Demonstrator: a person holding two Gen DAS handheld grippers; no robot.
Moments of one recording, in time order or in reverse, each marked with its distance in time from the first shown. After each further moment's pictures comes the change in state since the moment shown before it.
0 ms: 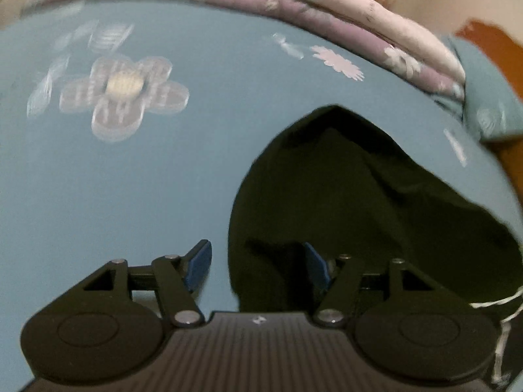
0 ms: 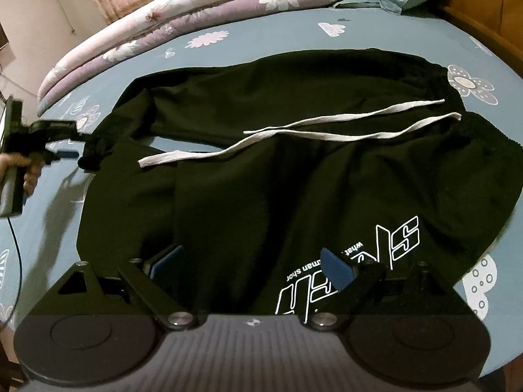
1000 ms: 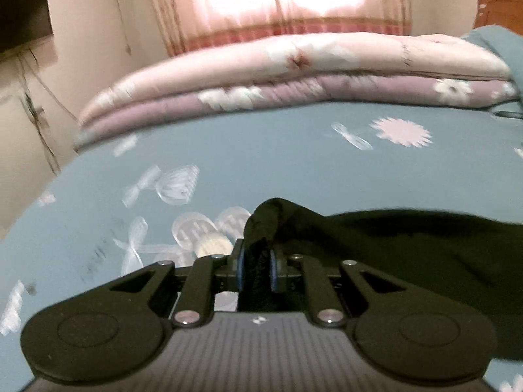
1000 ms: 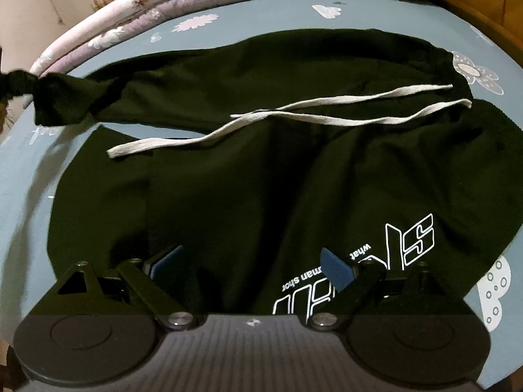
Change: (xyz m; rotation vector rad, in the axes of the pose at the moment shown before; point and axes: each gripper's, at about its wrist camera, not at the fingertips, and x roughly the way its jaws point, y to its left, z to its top) left arm -0.020 -0.031 0.120 0.337 -0.331 0.450; right arm 0.040 -0.005 0.005 0.013 0.047 -0.046
